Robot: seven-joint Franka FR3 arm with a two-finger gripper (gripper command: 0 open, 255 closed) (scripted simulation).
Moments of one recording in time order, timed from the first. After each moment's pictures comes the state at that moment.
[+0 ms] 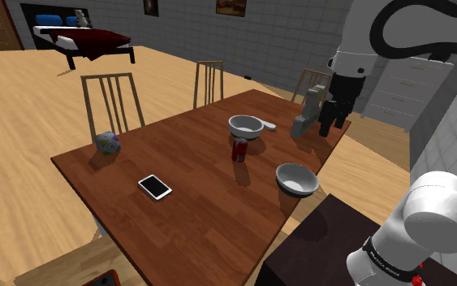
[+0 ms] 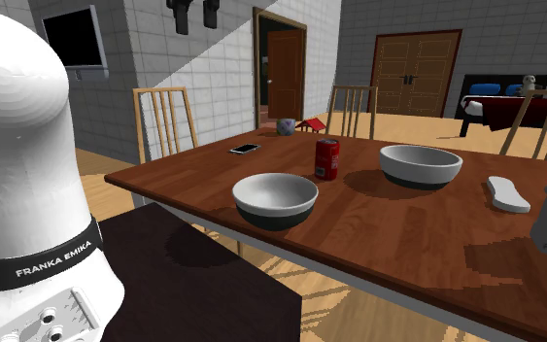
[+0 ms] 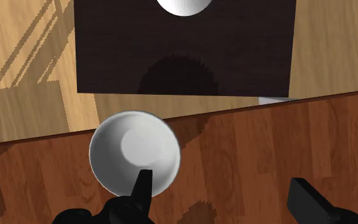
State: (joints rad) arm 0.02 -0.79 0.05 -2.41 0.03 1.53 0.09
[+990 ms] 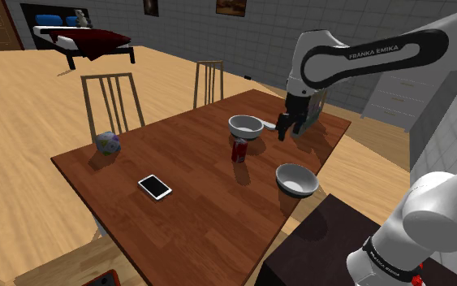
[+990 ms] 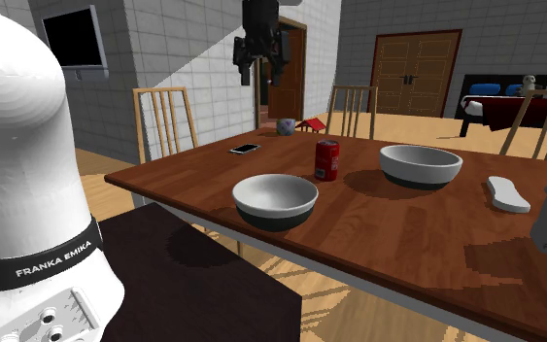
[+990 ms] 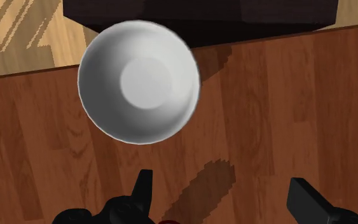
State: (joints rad) arm -0.01 -0.37 0.01 -2.36 -0.01 1.93 0.03
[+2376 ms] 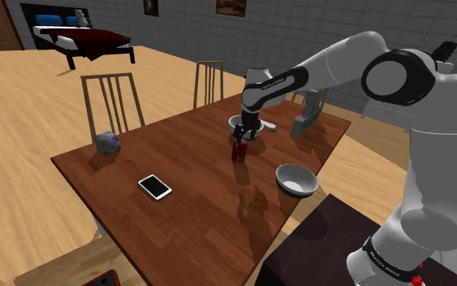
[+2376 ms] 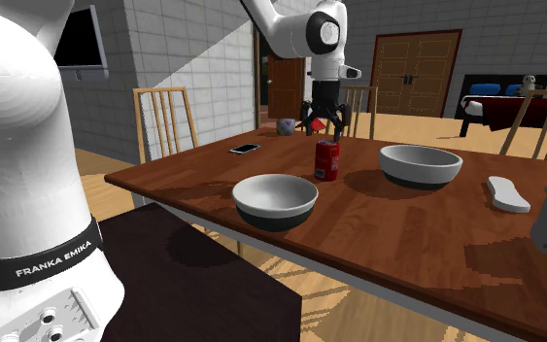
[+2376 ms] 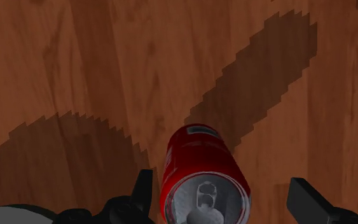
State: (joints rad) arm -0.04 0.42 -0.02 -1.80 0.01 2.22 -0.06
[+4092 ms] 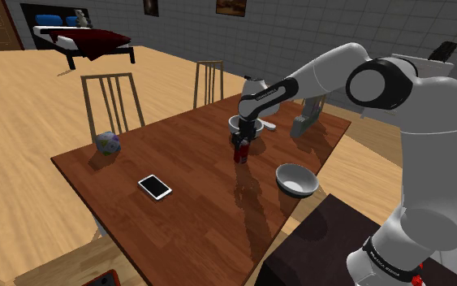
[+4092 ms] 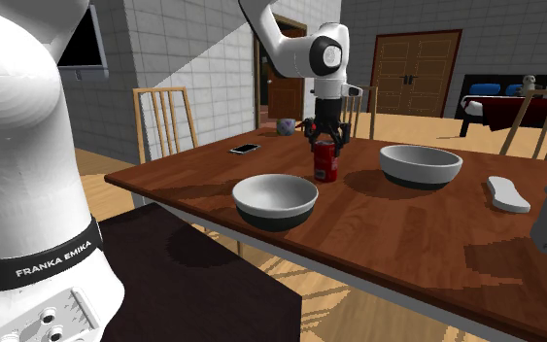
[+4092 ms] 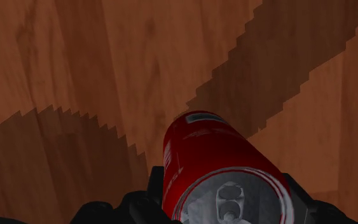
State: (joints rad) arm -0.05 0.53 -0.02 -1.76 0.02 2.30 -0.07
